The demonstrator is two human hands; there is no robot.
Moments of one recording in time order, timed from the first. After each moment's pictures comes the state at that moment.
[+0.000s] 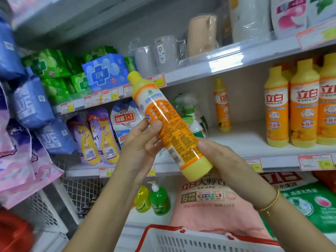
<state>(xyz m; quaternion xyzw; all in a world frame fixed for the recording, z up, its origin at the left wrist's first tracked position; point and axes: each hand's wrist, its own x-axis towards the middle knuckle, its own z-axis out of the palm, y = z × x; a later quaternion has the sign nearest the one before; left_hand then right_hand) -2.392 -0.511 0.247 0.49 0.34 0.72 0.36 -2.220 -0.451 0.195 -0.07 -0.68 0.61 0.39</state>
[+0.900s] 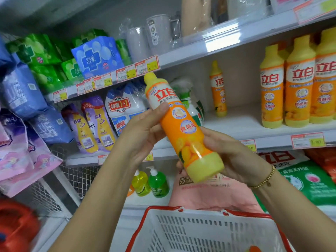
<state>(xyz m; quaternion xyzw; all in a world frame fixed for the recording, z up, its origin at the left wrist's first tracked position) -2.373 -0.515 0.254 0.47 0.46 0.65 0.38 -2.212 -0.446 0.181 0.03 -0.57 0.78 0.26</state>
